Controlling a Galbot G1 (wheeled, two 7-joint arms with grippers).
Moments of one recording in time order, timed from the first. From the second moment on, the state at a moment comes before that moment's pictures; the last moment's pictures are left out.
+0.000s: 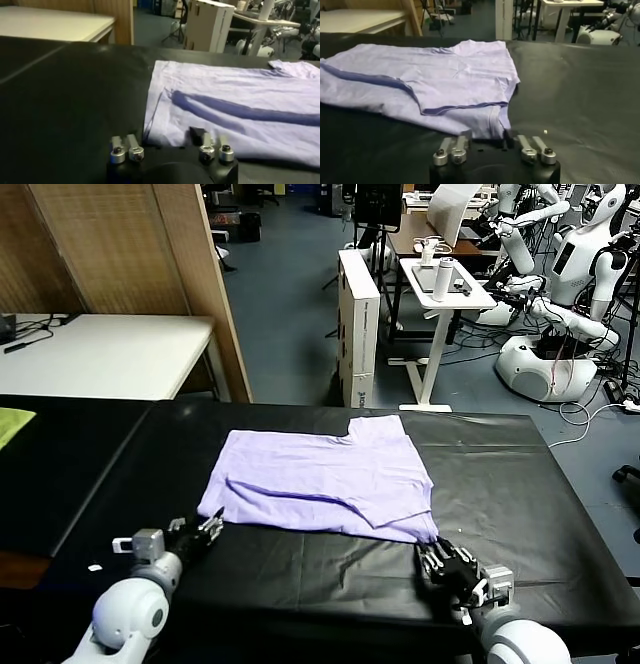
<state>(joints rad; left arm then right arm) 1.36 -1.12 -0.51 -1.94 -0.57 0.50 -0.16 -1.54 1.01 0.45 2.13 0.56 -0.50 0.20</state>
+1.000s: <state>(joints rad) 1.68 -1.13 -0.64 -2.17 -0.56 0.54 -0.21 -1.76 0.96 0.52 2.35 0.56 -0.67 0.29</state>
